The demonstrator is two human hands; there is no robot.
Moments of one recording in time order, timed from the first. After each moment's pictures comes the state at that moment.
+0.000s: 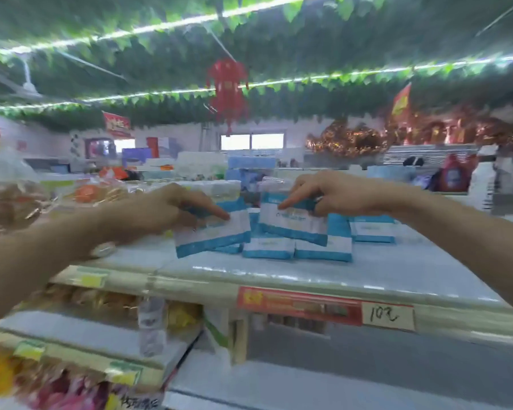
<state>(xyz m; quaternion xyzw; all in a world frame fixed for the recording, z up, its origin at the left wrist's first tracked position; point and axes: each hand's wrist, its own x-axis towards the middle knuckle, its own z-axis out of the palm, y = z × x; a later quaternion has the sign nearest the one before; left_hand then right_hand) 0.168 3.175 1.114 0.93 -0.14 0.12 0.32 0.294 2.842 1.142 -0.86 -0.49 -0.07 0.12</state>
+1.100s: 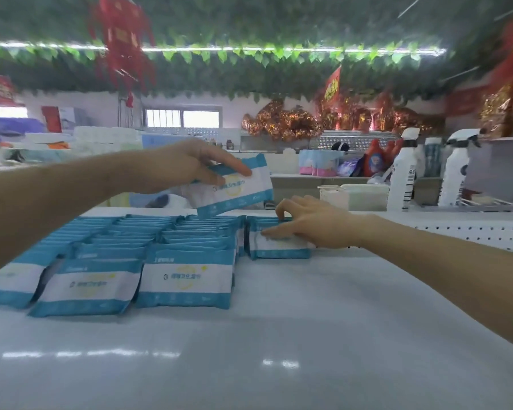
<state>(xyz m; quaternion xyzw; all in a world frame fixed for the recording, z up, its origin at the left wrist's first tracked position) 0.488 2.951 1.149 0.89 -0.28 0.05 0.36 0.586 2.645 1.050 -0.83 -0.44 -0.25 -0.23</state>
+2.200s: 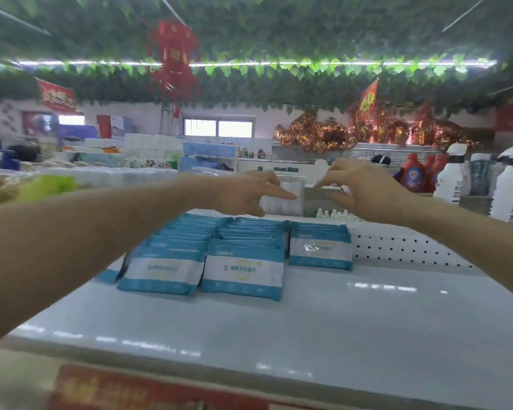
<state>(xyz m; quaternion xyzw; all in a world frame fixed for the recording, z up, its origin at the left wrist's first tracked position) 0.500 2.961 1.127 0.93 -0.33 0.12 -0.05 0.510 2.669 1.122 -0.86 -0.37 -0.35 0.01</state>
